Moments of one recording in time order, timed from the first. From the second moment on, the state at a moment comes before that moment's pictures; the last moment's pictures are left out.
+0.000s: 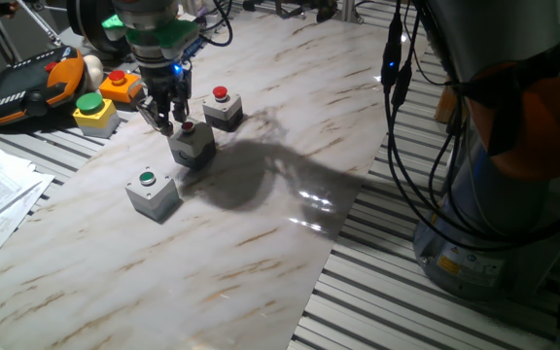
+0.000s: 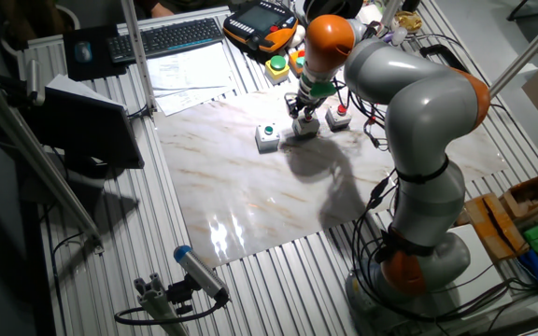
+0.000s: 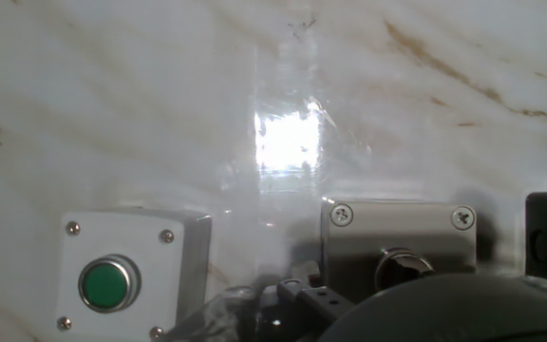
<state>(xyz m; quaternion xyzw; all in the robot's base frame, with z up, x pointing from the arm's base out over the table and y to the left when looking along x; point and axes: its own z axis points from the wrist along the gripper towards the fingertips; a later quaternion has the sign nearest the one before) 0.615 0.057 0.140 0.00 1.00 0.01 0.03</state>
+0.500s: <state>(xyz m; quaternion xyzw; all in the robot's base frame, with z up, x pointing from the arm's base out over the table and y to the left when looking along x) 0.616 0.074 0.143 0.01 1.00 0.01 0.03</state>
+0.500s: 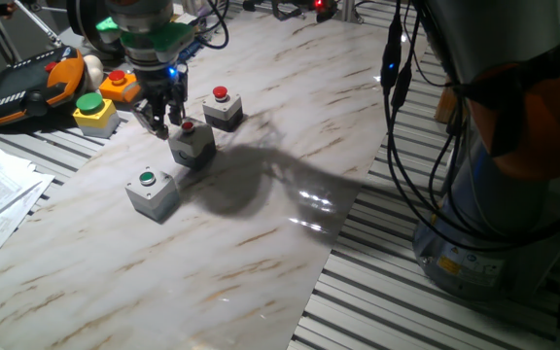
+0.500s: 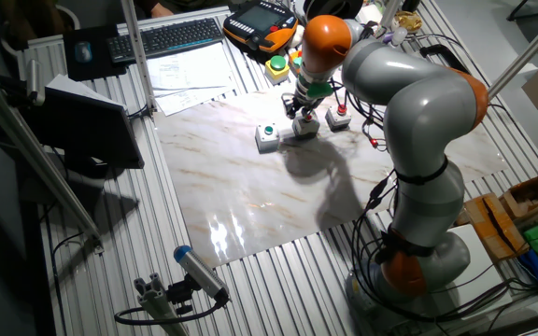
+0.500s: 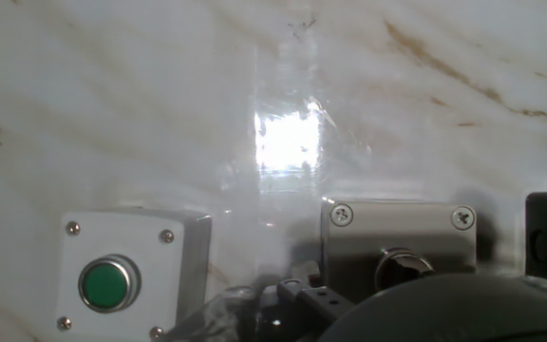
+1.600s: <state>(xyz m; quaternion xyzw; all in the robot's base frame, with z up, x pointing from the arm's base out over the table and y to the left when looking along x) 0.609 0.107 0.124 0.02 1.00 0.00 0.03</state>
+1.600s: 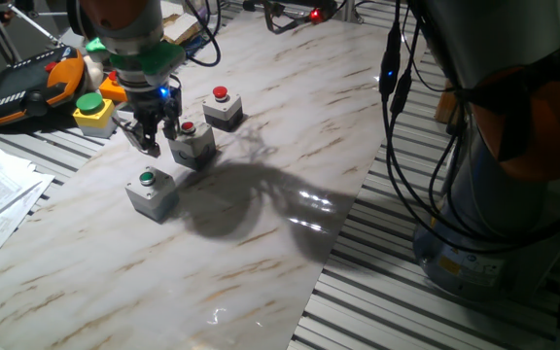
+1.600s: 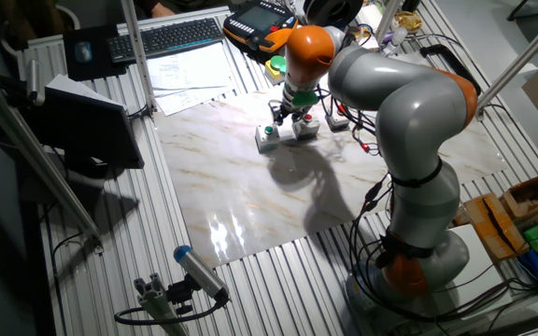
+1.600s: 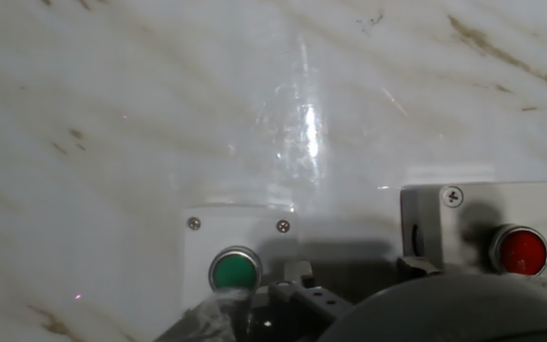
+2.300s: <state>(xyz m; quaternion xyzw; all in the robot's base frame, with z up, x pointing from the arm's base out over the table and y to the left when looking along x) 0.606 0.109 0.124 0.01 1.00 0.00 0.03</state>
